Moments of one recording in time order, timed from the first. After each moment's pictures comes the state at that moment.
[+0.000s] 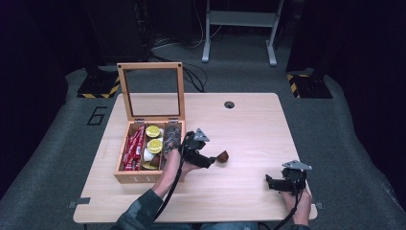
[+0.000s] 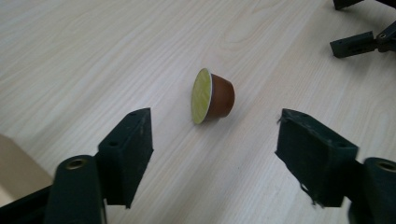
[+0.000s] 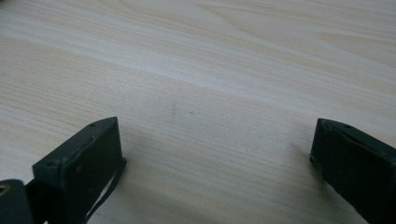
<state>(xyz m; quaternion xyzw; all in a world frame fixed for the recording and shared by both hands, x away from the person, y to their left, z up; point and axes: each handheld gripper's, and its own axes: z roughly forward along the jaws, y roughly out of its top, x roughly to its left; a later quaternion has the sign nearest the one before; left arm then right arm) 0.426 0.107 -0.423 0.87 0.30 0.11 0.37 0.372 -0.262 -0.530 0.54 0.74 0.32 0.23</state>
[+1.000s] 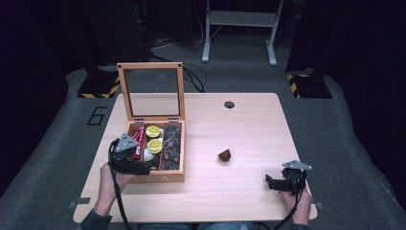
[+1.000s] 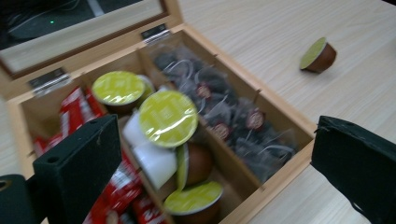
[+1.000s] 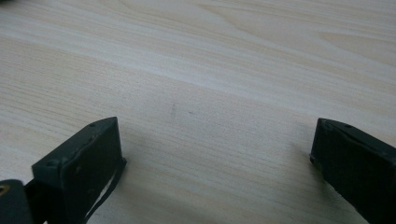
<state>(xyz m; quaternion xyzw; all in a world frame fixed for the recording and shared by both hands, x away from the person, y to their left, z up) 0.366 0.282 -0.401 0.79 0.41 0.22 0.40 0.373 -0.262 -0.530 0.55 0.74 0.32 0.23</state>
